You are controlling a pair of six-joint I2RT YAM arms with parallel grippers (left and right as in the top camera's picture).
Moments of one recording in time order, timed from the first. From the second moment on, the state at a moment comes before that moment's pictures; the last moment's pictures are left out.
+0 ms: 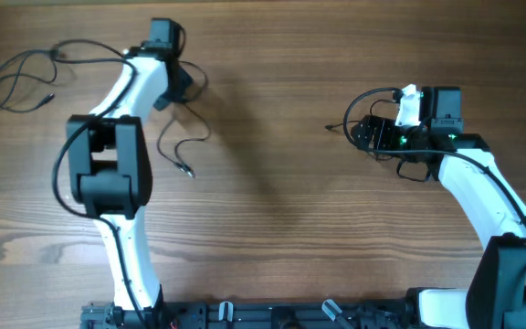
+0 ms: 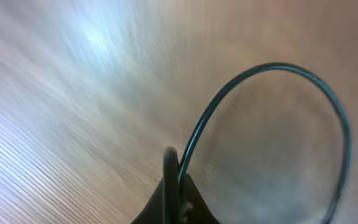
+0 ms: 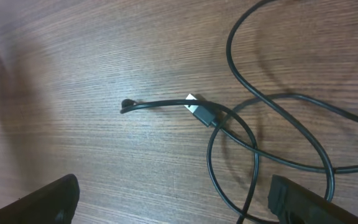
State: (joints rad) left arm -0.05 2.25 1.74 -0.71 -0.24 -0.72; right arm -0.01 1.54 0.89 -0.41 -0.35 0.20
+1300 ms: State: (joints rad) left arm 0.02 1.98 1.84 -0.67 0.10 -0.37; right arm -0.06 1.31 1.02 -0.54 -0.20 0.38
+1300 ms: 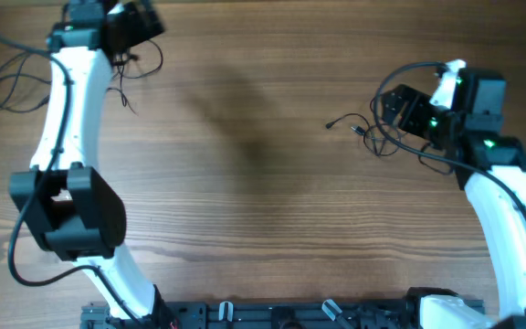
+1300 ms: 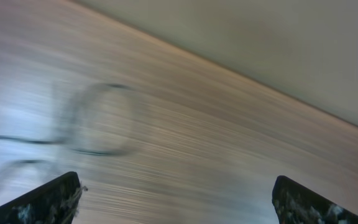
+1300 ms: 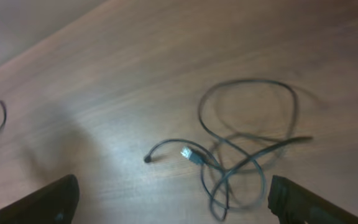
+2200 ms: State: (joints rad) left arm -0.91 2.26 1.84 -0.44 0.20 -0.32; right arm -0.56 1.30 1.02 -0.88 -0.05 0.49
